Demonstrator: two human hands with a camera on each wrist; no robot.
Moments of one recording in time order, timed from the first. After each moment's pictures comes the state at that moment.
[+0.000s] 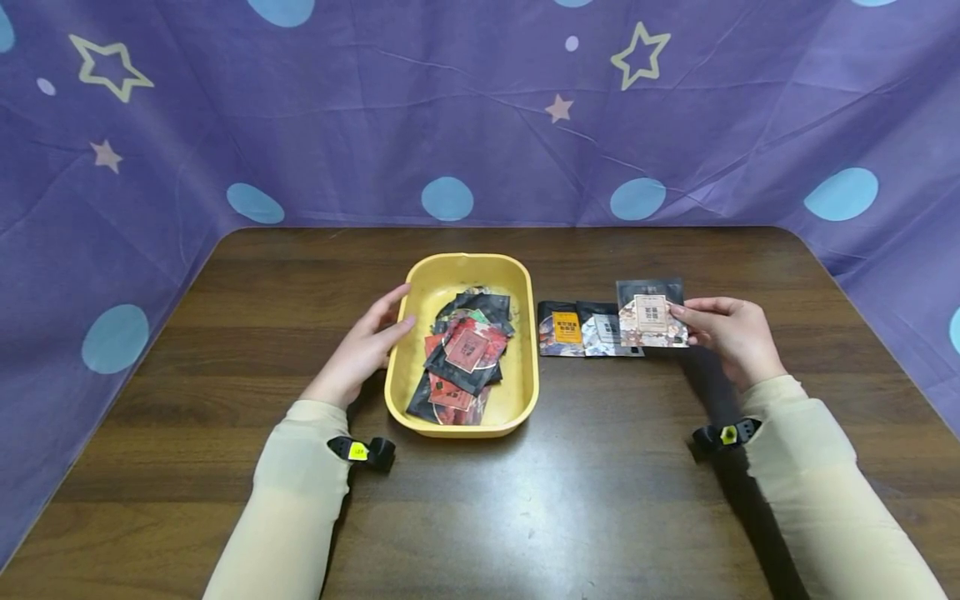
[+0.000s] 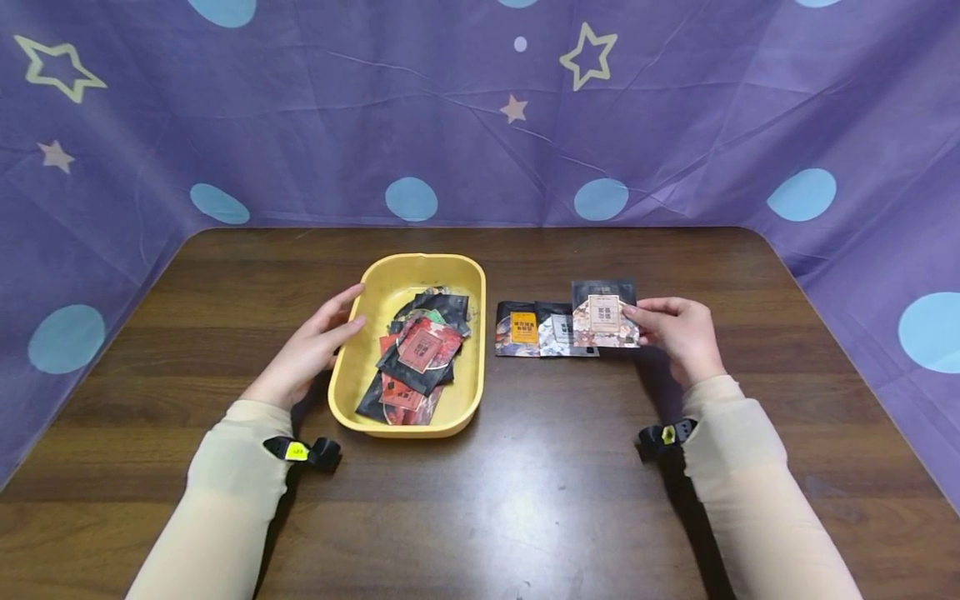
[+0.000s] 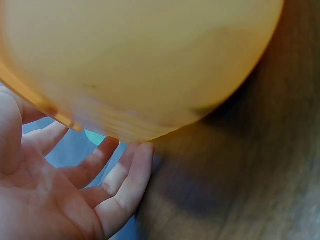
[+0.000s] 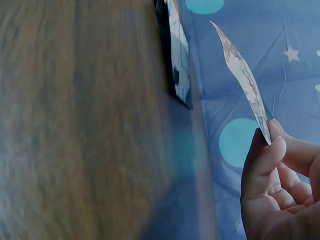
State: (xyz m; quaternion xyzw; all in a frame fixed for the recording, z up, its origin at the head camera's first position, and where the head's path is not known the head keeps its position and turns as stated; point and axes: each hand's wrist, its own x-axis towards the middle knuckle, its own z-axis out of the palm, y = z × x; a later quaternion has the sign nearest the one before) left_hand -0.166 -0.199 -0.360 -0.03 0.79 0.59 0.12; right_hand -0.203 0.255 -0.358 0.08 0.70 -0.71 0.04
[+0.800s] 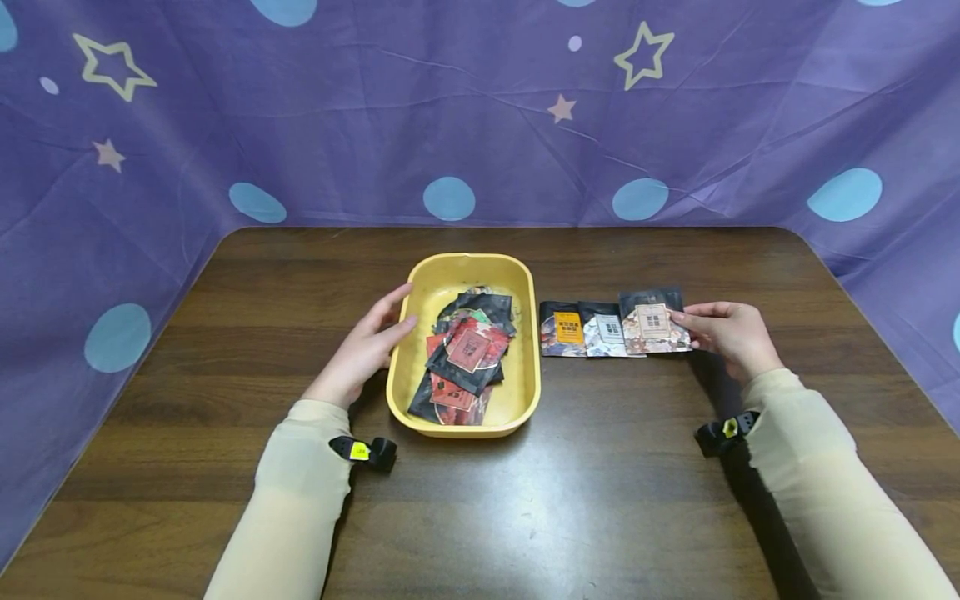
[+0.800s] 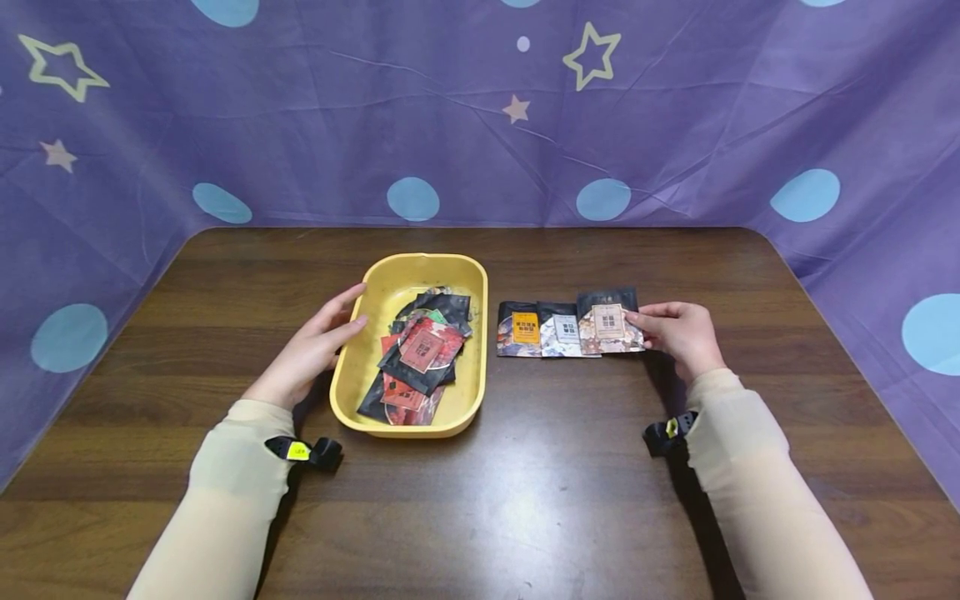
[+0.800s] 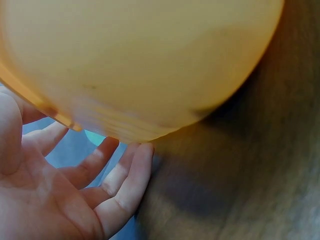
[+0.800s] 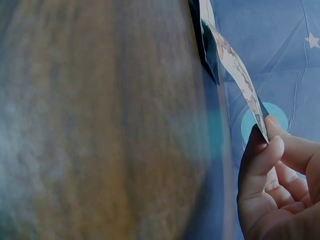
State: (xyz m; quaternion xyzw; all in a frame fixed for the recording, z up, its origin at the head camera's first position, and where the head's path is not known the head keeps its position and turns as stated) left_hand -0.165 -0.198 -0.359 -0.04 0.80 0.59 0.11; right_hand -0.217 0.265 -0.370 0.10 0.74 -0.66 0.10
